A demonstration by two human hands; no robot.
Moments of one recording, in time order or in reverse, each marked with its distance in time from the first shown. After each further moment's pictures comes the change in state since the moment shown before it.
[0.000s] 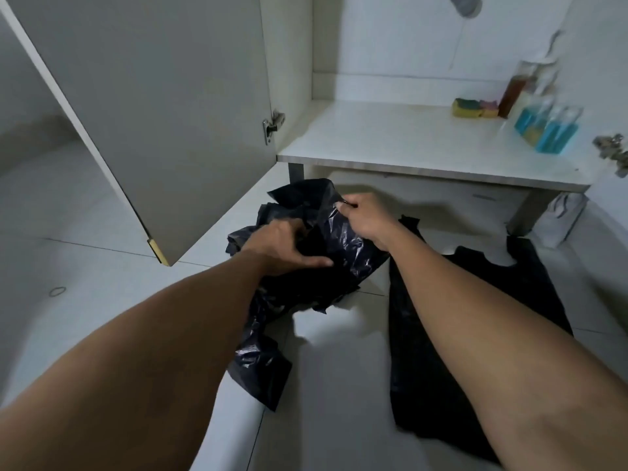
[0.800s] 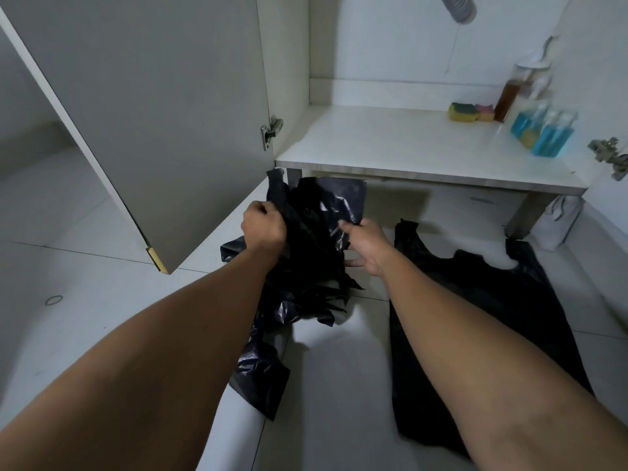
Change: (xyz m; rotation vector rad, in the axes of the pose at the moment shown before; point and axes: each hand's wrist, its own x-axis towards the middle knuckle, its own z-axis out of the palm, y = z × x) left_hand 0.031 0.007 -0.002 -0.931 0.524 -0.593; right_hand -0.013 0.021 0.020 0.467 -0.005 0.291
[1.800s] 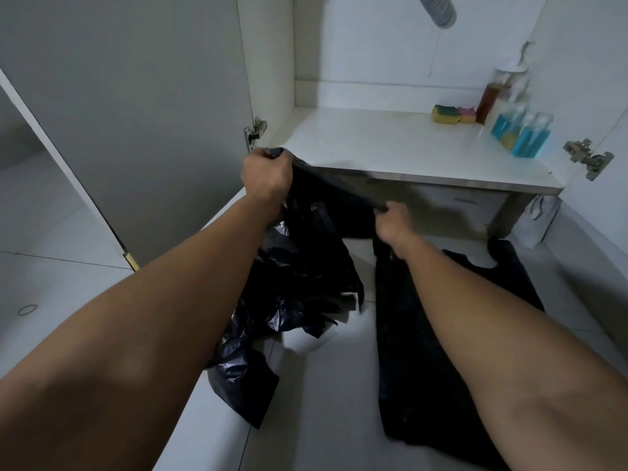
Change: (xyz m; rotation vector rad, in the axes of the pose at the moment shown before) left_hand 0.010 0.086 0.020 -0.187 -0.088 0.107; right_hand 0.027 -0.017 -0.073 -0.498 0.369 -0.184
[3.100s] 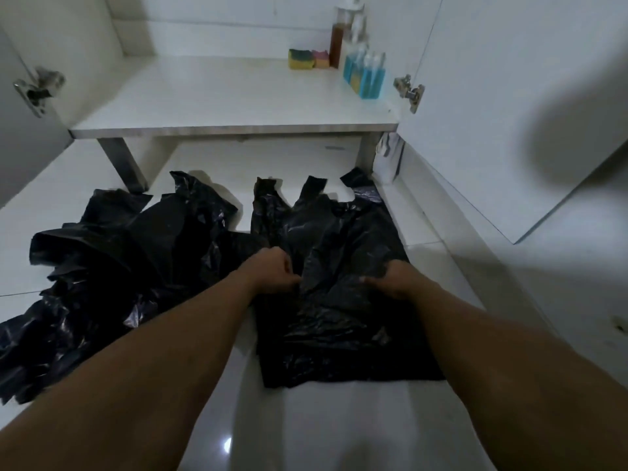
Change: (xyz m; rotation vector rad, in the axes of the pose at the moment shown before) left_hand -0.172 -0.145 0.164 0.976 -1.180 0.363; right_hand -0.099 0.269 -0.168 -0.504 -0.280 0.393
